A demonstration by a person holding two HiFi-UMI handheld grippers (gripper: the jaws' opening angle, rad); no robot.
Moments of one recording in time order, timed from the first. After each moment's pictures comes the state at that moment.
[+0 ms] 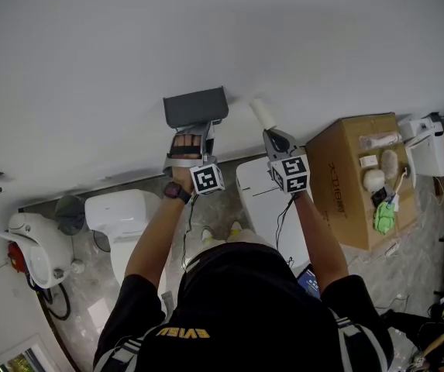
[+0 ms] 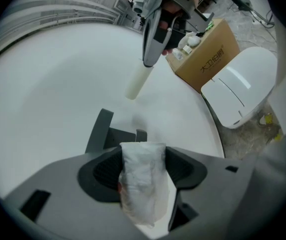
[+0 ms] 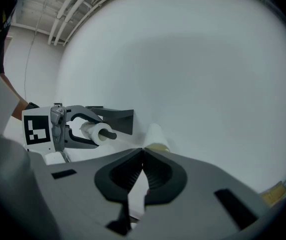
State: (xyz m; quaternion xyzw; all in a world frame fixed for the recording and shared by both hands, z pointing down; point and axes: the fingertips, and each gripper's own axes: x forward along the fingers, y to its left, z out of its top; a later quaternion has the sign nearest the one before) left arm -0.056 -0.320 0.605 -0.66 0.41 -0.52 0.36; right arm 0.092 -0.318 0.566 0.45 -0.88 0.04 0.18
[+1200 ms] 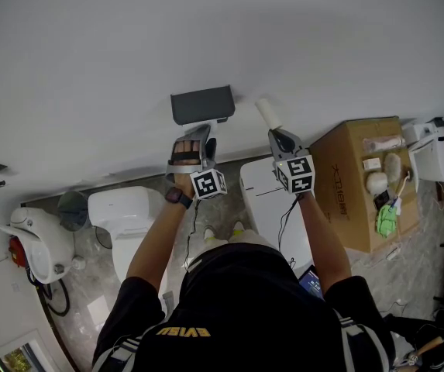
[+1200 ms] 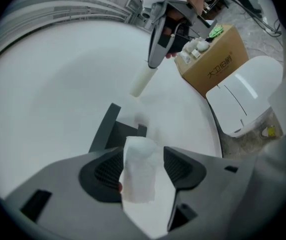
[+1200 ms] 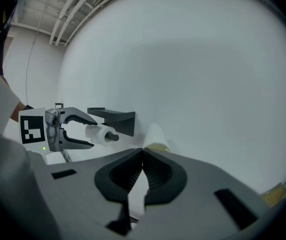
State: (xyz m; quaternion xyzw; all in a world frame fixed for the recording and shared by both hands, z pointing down) left arm -0.070 -0.299 0.597 -0.67 0.45 -0.50 0.33; right arm 0.089 -0.315 0.559 0.44 -0.88 0.03 0.18
